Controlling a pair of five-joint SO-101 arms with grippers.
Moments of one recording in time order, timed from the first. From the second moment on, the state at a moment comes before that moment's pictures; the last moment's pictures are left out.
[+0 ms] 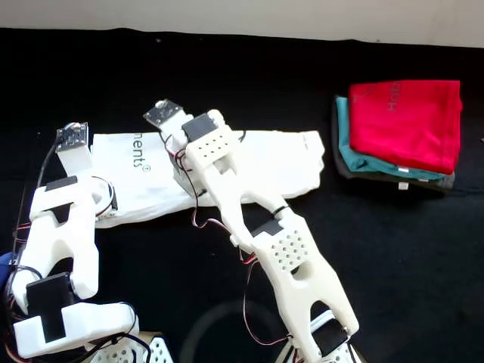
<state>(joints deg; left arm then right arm) -25.6 -5.8 46.2 40.2 -5.9 -41.1 52.2 -50.9 91.4 11.6</state>
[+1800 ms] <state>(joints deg) -25.1 29.2 -2.2 67.6 -4.2 -27.0 -20.6 -17.1 100.4 11.6</state>
